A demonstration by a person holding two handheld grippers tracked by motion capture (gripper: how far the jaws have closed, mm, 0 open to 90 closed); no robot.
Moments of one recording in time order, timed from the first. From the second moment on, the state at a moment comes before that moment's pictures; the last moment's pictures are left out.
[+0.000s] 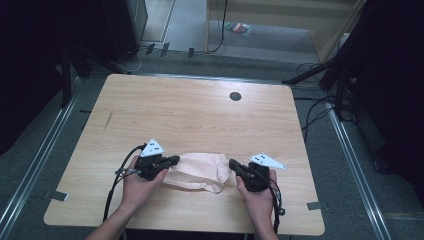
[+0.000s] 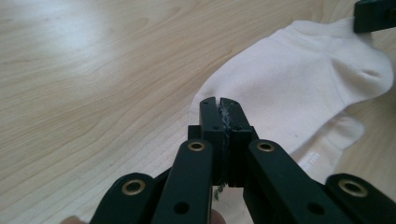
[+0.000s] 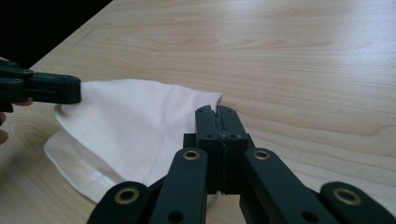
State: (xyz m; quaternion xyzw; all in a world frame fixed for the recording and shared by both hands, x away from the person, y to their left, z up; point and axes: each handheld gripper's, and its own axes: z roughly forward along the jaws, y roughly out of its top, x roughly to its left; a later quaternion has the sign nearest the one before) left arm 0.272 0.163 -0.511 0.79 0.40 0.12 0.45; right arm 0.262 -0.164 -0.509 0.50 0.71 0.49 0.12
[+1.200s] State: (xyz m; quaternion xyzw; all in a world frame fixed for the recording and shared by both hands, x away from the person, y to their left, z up) left arm 0.232 0.170 -0.547 0.84 0.35 0.16 0.38; right arm 0.265 -0.144 -0.541 0.47 0.78 0.40 0.11
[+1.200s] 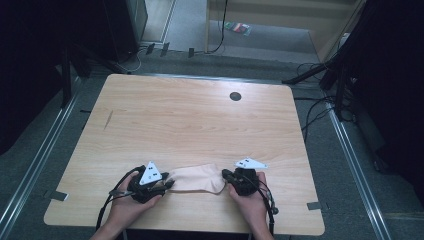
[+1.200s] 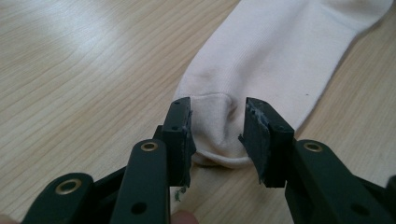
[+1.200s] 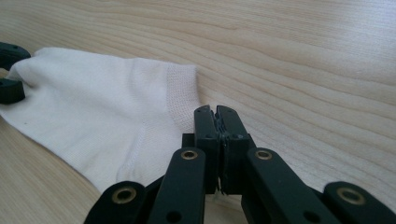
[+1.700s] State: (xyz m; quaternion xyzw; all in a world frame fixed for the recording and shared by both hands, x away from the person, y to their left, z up) left arm 0.234 0.198 -0.529 0.77 0.38 0.12 0.50; right arm 0.245 -0.144 -0.523 0.45 0.75 0.46 0.15
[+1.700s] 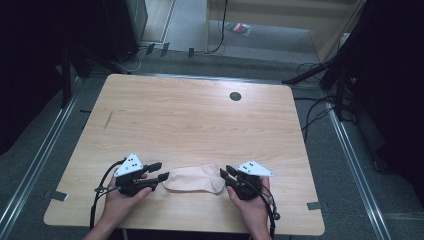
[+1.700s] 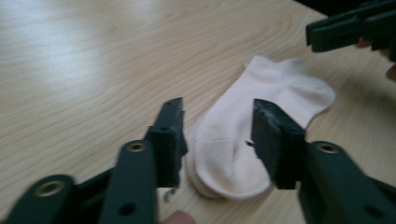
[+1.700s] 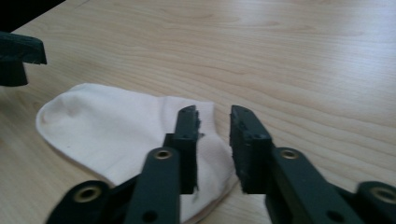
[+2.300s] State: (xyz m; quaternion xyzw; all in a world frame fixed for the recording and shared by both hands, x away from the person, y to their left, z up) left arm 0.240 0.180 -0.549 0.80 0.37 0.11 0.45; right arm 0.248 -0.134 -0.543 0.46 0.78 0.42 0.11
